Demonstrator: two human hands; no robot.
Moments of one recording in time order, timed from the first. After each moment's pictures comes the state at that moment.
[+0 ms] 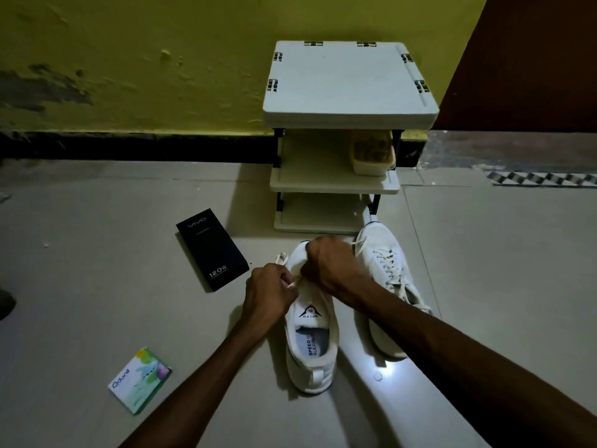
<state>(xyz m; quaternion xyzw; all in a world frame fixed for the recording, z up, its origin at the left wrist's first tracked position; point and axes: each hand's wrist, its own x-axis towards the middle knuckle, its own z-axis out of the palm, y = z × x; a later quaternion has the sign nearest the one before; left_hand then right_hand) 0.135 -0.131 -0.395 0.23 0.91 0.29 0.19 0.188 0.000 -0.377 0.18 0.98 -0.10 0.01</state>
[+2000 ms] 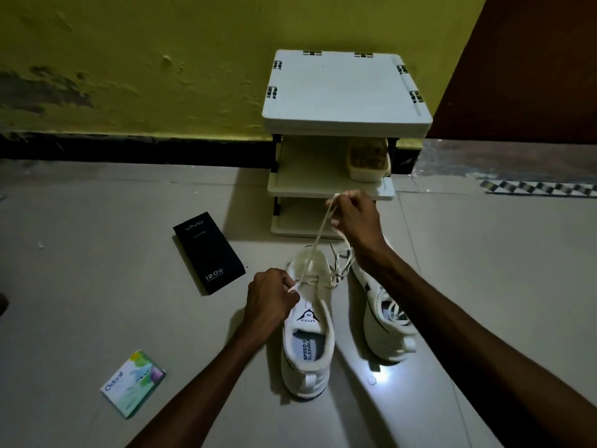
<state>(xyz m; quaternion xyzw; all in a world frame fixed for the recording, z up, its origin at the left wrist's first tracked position) 0.140 -0.126 -0.401 0.23 0.91 0.30 0.20 0.185 0.039 -0.331 0.33 0.67 -0.60 -0.28</state>
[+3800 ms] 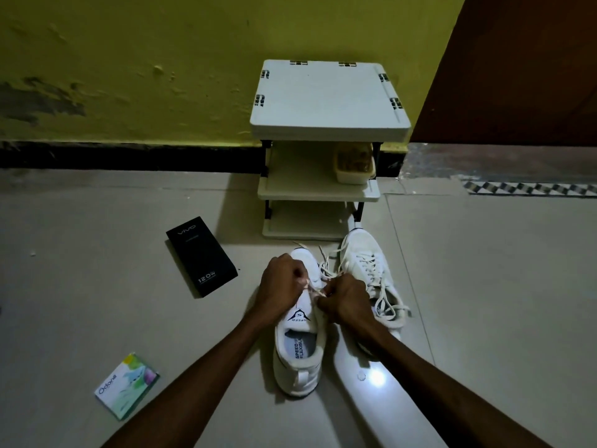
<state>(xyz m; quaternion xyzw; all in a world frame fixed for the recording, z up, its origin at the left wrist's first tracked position) 0.138 -0.089 -0.414 0.37 0.86 0.31 0.16 0.258 -0.004 -0.404 0.41 0.82 -0.40 -0.03</state>
